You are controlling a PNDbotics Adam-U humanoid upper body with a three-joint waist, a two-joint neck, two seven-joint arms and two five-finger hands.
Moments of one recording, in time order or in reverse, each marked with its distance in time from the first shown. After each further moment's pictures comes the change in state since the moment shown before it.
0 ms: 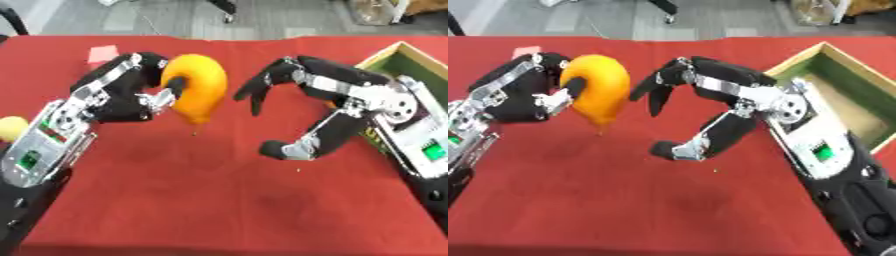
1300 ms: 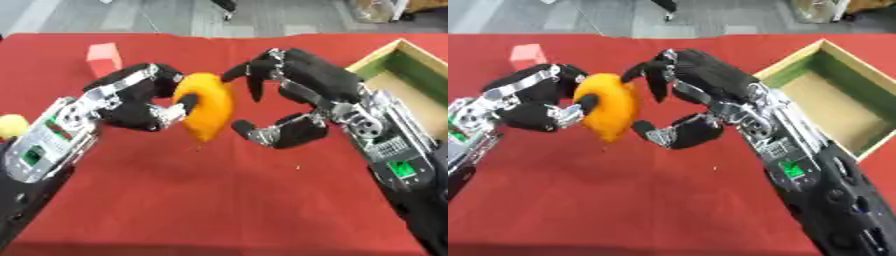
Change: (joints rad) left arm -0.059 0.042 -0.095 0.003 0.022 0.048 -0.083; right arm -0.001 0.068 0.065 -0.028 0.436 0.032 -0.223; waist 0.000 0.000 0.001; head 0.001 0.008
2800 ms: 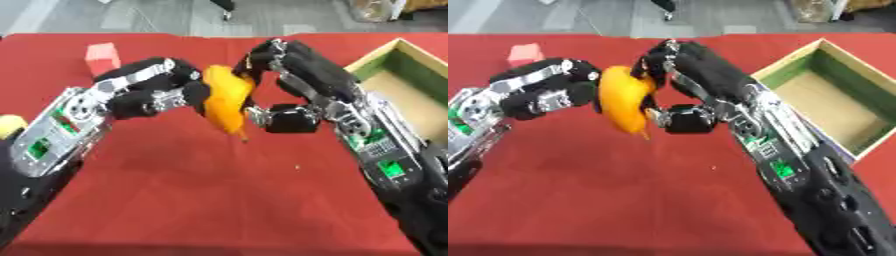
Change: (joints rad) left arm -0.026 0.020 0.050 -0.045 -0.031 -0.033 -0.047; right arm 0.012 -0.010 -0.003 0.029 0.017 0.051 -0.181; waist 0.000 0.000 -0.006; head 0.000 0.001
